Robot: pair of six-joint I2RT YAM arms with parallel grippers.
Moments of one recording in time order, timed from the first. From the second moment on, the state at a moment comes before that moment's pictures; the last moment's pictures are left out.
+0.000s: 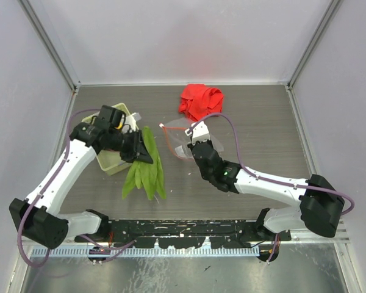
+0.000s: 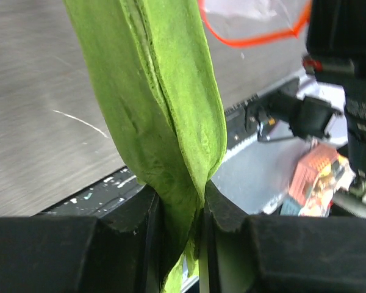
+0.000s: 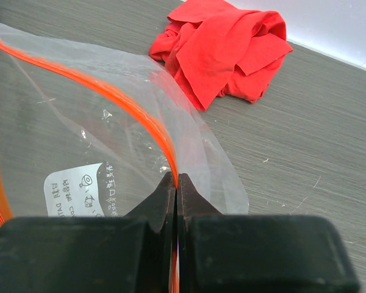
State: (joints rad) left arm -0.35 1.25 1.26 -1.05 0.52 -0.49; right arm 0.99 1.29 0.77 0.20 0.80 0.03
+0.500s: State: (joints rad) left arm -0.62 1.28 1.15 -0.80 0.71 -0.60; right arm 0.99 1.27 0.77 0.21 0.75 0.04
